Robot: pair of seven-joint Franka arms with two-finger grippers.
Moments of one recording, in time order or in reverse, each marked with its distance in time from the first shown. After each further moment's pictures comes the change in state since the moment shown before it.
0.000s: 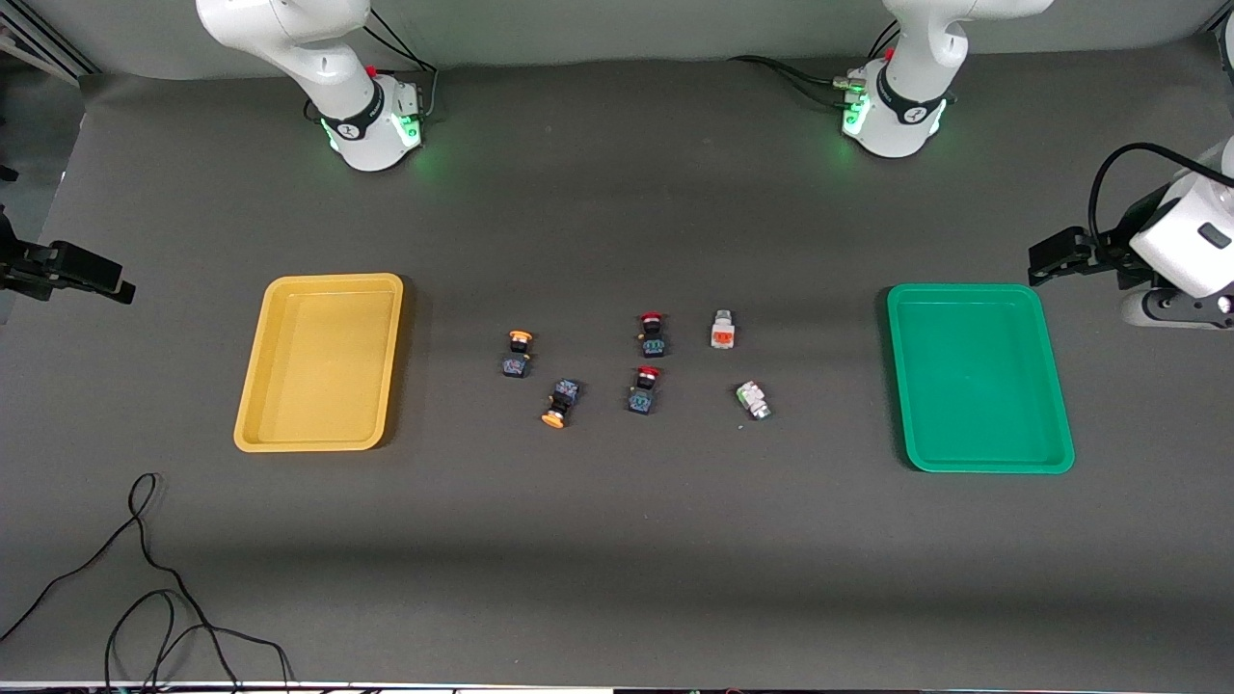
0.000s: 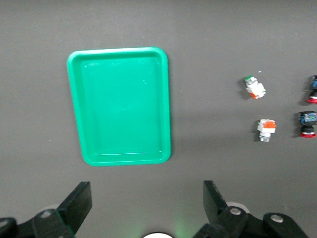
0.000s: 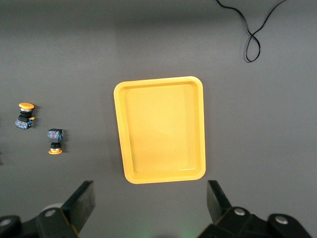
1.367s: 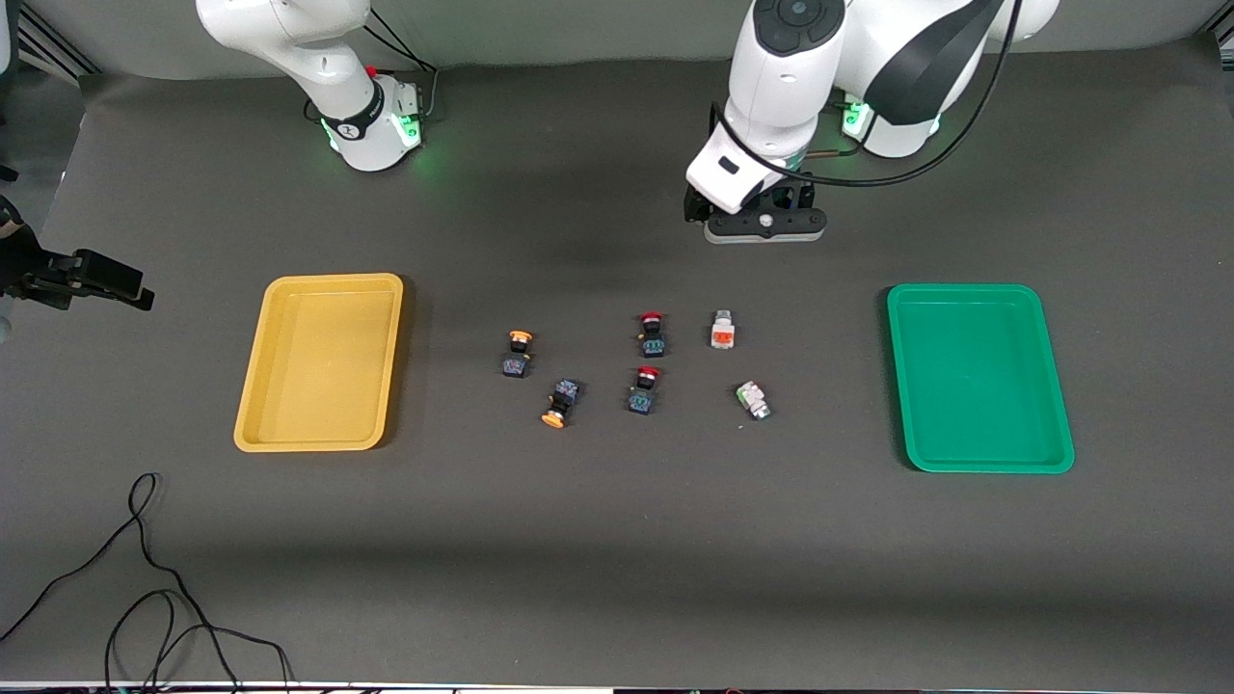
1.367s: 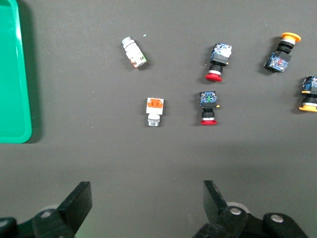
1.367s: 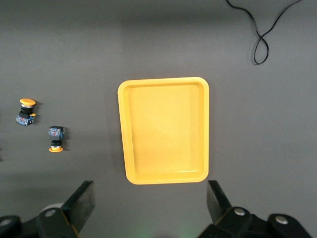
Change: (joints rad) left arm -0.630 -0.039 -0.023 -0.345 0.000 0.393 -0.724; right arm 0.011 0.013 0.013 -0.018 0.000 0.014 -0.007
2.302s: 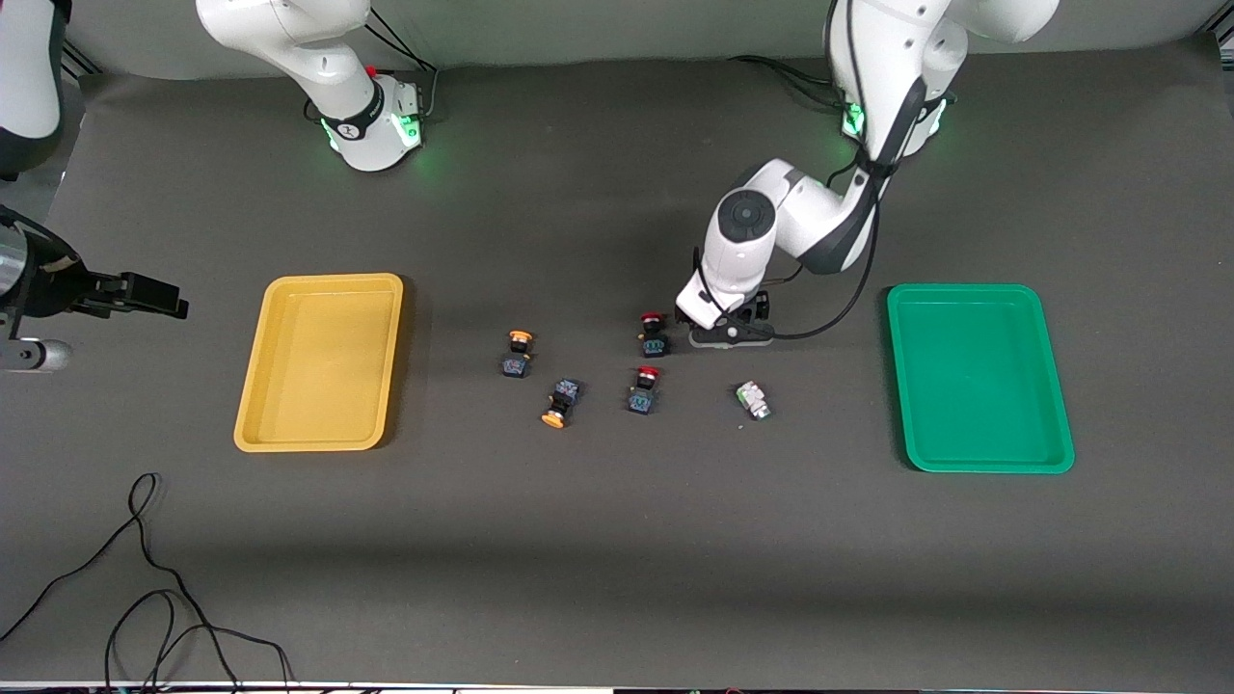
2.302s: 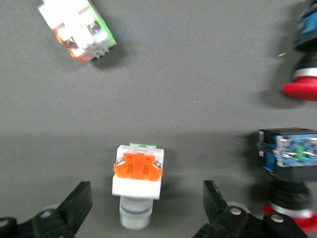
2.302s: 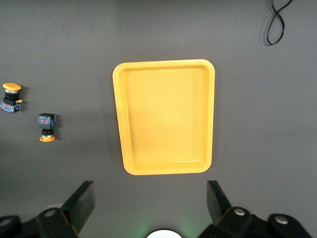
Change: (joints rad) left arm 0.000 0.443 0.010 -0.240 0.024 0.710 -0.002; right arm 0.012 0.043 0.002 -0.051 0.001 0.000 0.000
